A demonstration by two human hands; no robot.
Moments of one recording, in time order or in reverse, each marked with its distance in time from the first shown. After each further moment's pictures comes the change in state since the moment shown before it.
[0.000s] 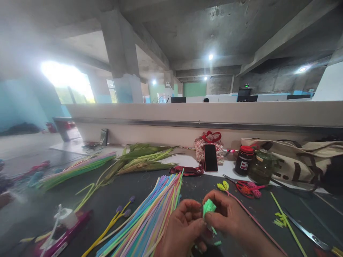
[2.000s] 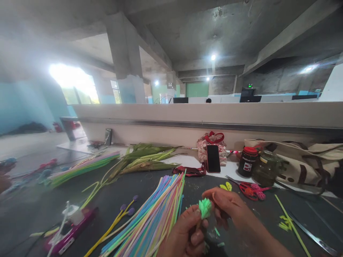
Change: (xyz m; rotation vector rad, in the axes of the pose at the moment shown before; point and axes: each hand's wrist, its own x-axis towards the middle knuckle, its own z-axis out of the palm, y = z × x) left_hand 0.006 -0.005 -0.014 -0.472 -0.144 -0.315; right_hand 0.007 -0.010 -0.005 -0.001 0.049 0.000
